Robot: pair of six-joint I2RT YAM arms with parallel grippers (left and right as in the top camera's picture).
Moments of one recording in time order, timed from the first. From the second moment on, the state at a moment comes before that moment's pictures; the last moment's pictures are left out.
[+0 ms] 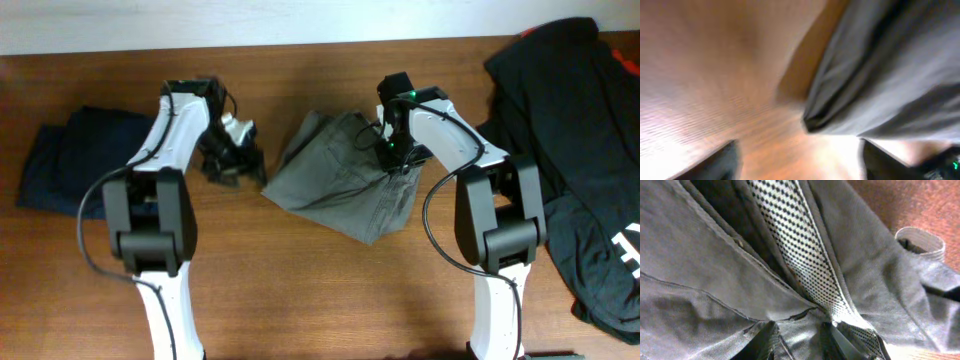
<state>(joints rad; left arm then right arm) -0.08 2.26 1.87 -1.32 0.37 0.09 0.24 2.23 1.71 -1.00 0.05 0.00</state>
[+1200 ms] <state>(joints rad) -0.28 2.37 1.88 -0.87 0.53 0.22 0.26 2.23 1.72 -0.98 0.09 0.00</state>
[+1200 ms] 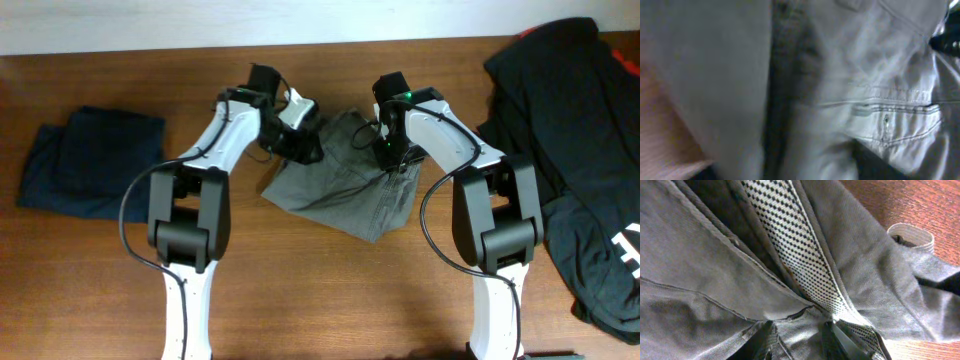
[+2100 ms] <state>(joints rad) 0.05 2.19 2.12 -1.37 0.05 0.27 0.18 1.94 2.00 -1.23 0.08 0.10</state>
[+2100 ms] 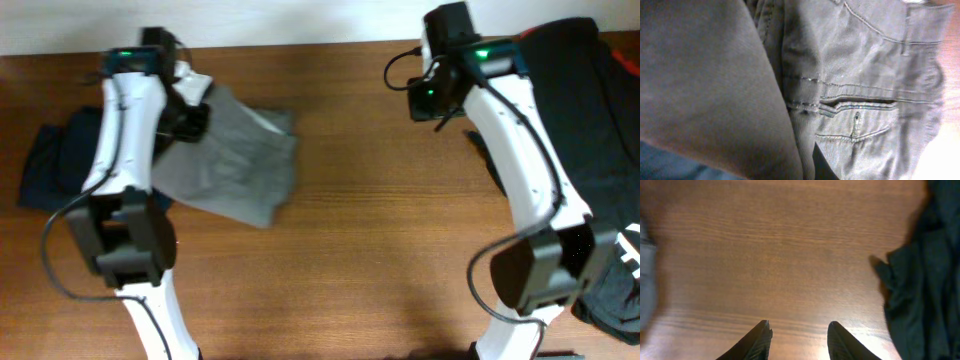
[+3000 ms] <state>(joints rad) 0.48 2.14 2.12 -1.15 0.24 0.42 0.18 1.93 2.00 -1.30 0.08 0.10</state>
